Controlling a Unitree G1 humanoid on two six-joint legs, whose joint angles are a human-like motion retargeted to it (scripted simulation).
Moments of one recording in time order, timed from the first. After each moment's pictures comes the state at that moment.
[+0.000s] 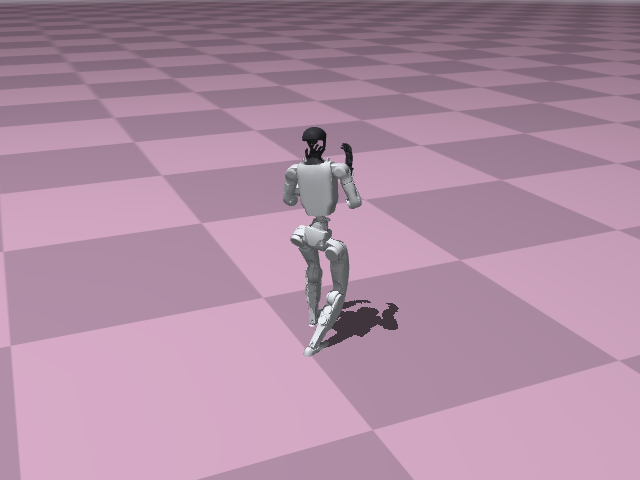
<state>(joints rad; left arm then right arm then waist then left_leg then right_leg) -0.23 0.40 -0.42 -0.76 -0.71 -0.46 -0.09 -0.07 -0.29 0.38 -0.81 0.48 -0.55 -0.21 0.08 -0.28 -0.08 -0.63 -0.08 0.23 0.64 -0.56 0.08 -0.26 -0.15 -0.11 0.90 -0.82 0.03</state>
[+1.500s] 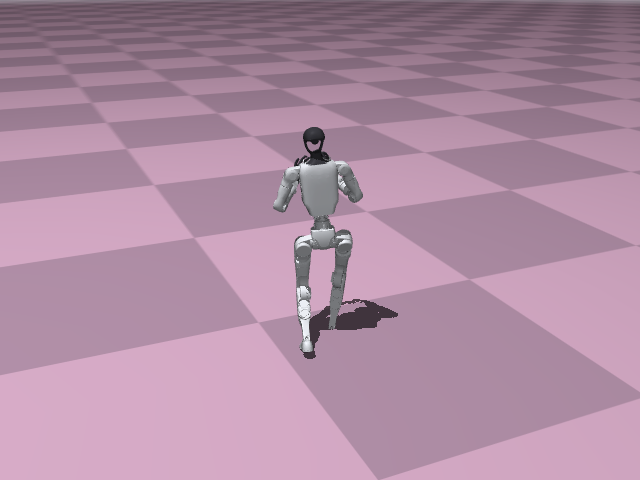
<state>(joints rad) -0.07 0.45 -0.45 -0.65 -0.92 -0.27 -0.44 -0.13 -0.40 0.46 -0.72 0.41 -0.38 0.05 0.12 -0.01 0.00 -0.20 0.09 0.02 1.11 -0.67 -0.06 -0.49 0.04 -0.29 0.70 -0.58 -0.02</state>
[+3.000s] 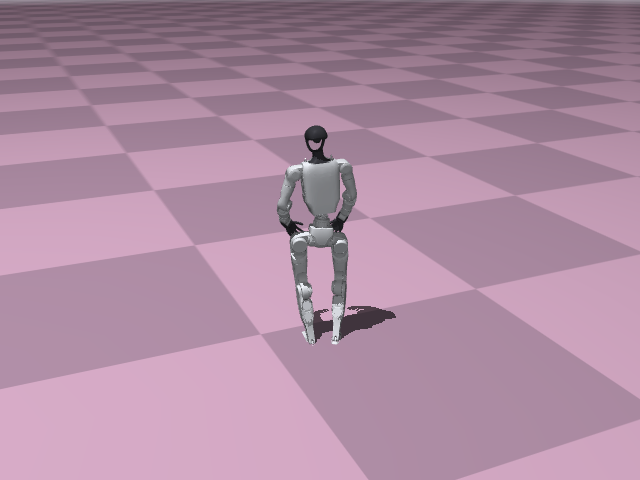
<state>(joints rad) -0.12 0.36 -0.59 0.76 0.08 -0.15 -0.36 -0.20 -0.25 0.62 1.04 -0.13 -0.13 0.26 0.10 -0.17 0.00 -0.12 -0.14 0.17 0.42 -0.63 0.11 -0.26 -0.22 -0.28 0.77 -0.74 0.02</state>
